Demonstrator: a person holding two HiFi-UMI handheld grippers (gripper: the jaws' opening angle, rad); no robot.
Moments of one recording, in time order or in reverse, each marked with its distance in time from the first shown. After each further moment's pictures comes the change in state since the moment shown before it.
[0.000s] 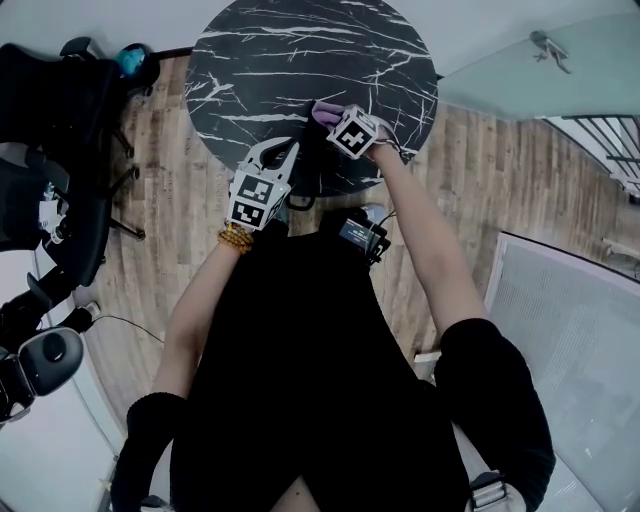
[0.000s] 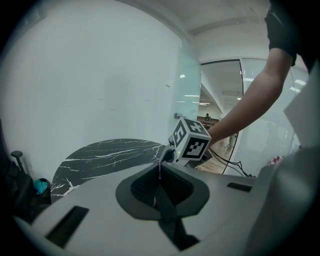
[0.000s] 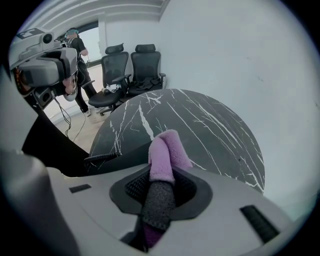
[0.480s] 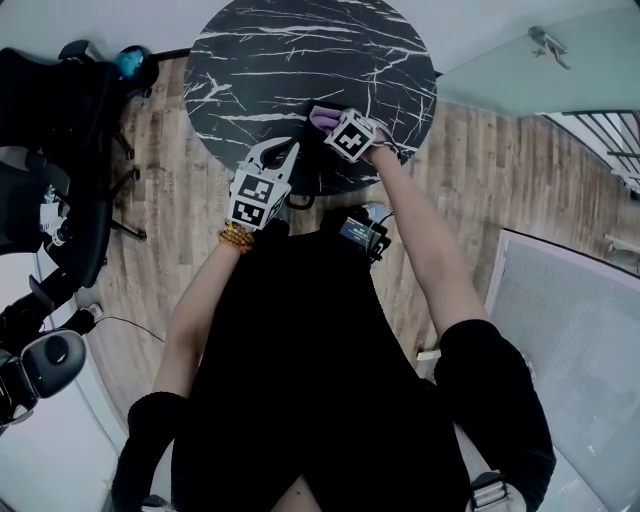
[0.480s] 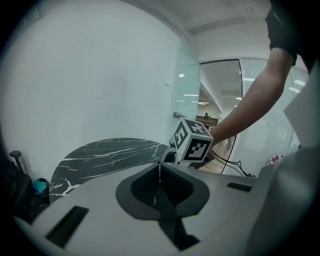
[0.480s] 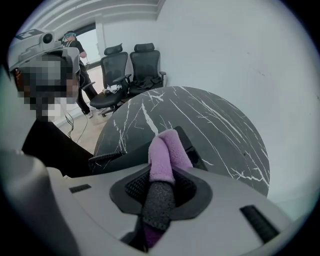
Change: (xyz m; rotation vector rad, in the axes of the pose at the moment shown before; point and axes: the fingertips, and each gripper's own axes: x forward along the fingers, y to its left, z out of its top) left arm 0.003 -0.004 -0.003 0.002 0.010 -0.011; right arm 0.003 0.013 -0.008 0.026 0.015 0.030
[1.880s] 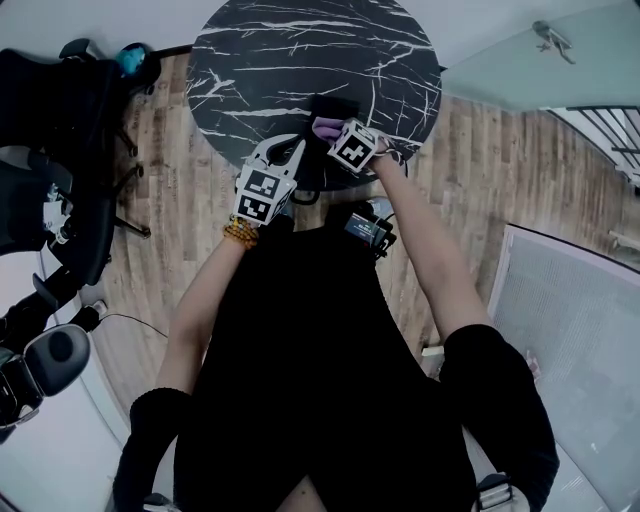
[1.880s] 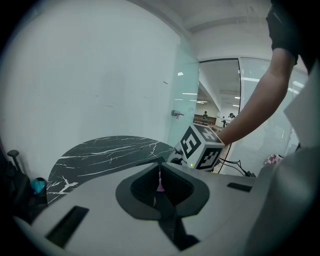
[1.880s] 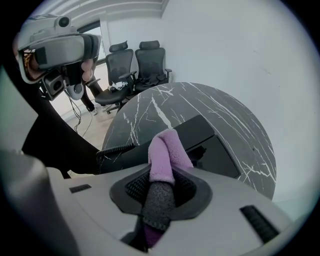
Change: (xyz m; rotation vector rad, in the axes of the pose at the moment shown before) left arm 0.005 -0.005 -0.008 0.001 0.022 -0.020; right arm 0.007 0.034 -0.022 -0.026 0.020 0.031
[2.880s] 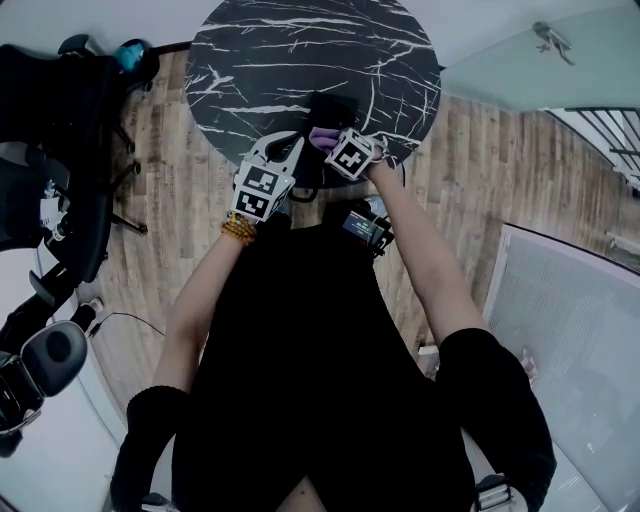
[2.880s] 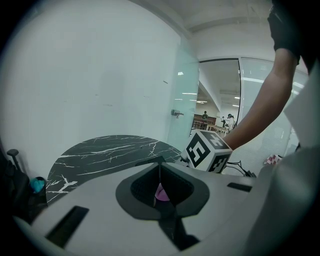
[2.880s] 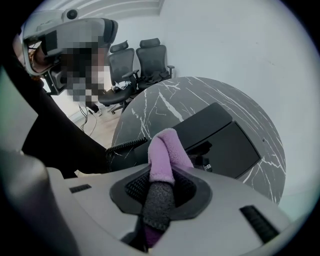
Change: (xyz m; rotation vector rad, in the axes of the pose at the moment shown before) left arm 0.001 0.002 -0.003 -0.004 0.007 -0.007; right arm 0.009 0.032 -0.014 0.035 0.025 0.071
